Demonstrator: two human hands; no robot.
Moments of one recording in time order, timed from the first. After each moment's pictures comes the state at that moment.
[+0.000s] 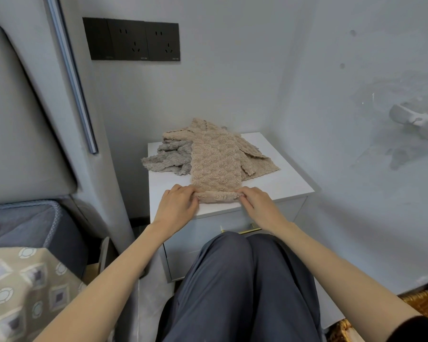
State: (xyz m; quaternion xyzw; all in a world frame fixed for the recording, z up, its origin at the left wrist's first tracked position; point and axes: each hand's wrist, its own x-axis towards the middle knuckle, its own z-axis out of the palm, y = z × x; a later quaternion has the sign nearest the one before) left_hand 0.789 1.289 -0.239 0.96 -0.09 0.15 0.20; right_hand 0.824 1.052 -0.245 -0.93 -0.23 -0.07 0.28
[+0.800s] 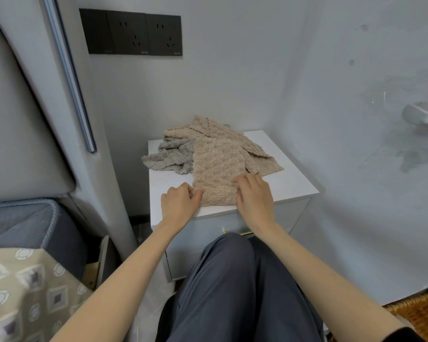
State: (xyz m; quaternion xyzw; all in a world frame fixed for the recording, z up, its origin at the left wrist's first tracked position) left_hand 0.813 1.276 -0.250 0.95 0.09 0.14 0.27; right_hand 0.817 1.088 -0.230 -0.92 -0.20 -0.29 0.17
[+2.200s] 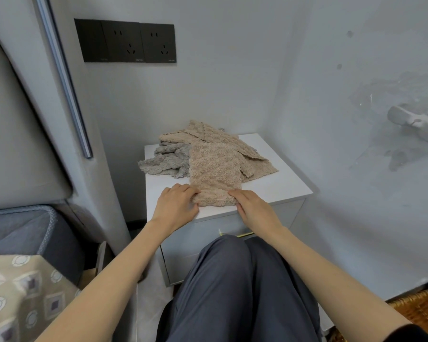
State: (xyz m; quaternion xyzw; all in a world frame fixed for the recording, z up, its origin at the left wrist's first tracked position) left_hand 0.804 1.289 -0.234 0.98 -0.10 0.13 0.12; right_hand 0.820 1.058 -0.250 -0.94 -0.27 -0.12 0.17
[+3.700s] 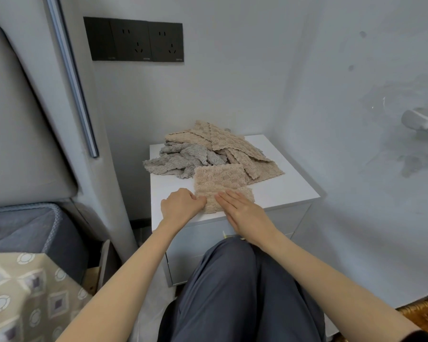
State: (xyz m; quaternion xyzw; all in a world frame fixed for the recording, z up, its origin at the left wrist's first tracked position) left_hand 0.810 1.273 -0.225 0.95 0.13 0.02 0.29; right_hand 0.815 1.086 -0.249 -0.90 -0.38 -0.19 0.06
